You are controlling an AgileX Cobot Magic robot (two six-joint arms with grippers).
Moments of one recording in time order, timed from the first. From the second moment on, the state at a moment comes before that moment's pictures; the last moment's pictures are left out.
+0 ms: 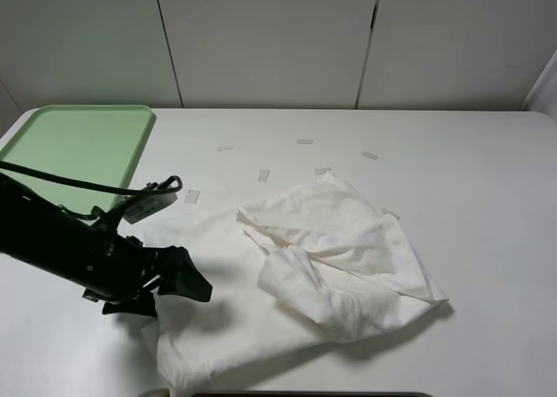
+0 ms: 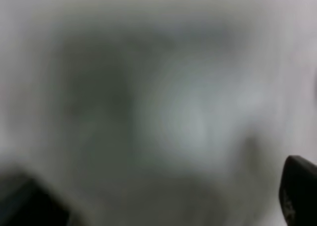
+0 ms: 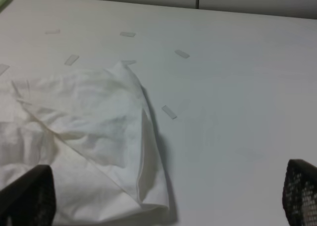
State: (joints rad) left arm -0.32 1.75 -0.41 -1.35 0.41 1.05; right arm 0.17 -0.01 -0.50 0.12 1.03 -0.08
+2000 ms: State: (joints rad) left arm -0.40 1.81 -1.23 -0.48 0.86 0.67; right arm 0.17 -0.01 -0.50 0.12 1.03 -0.08
